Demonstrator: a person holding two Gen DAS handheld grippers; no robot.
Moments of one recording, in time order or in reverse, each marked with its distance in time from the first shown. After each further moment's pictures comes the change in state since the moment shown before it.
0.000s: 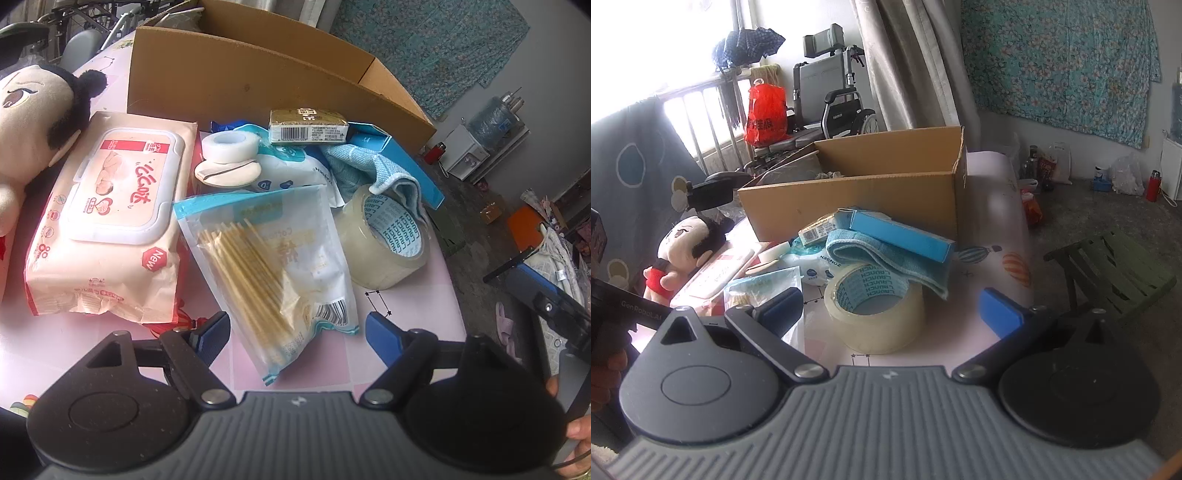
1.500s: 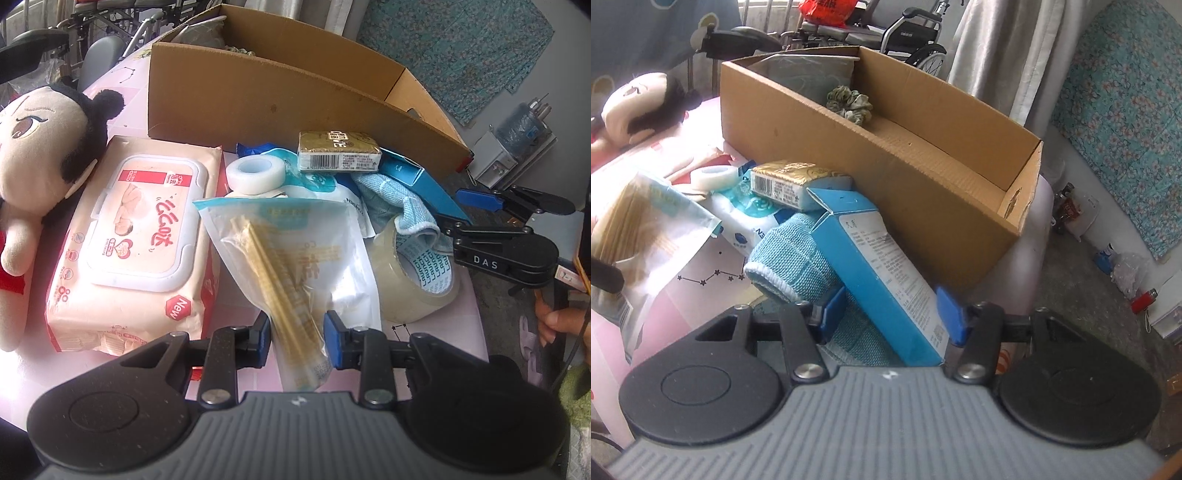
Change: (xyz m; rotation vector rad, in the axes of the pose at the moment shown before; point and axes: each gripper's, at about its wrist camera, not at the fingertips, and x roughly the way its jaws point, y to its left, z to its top) left arm 0.002 0.003 0.031 -0.027 -0.009 0.085; right arm 0.175 0.038 0.067 -0.578 0.268 -0.066
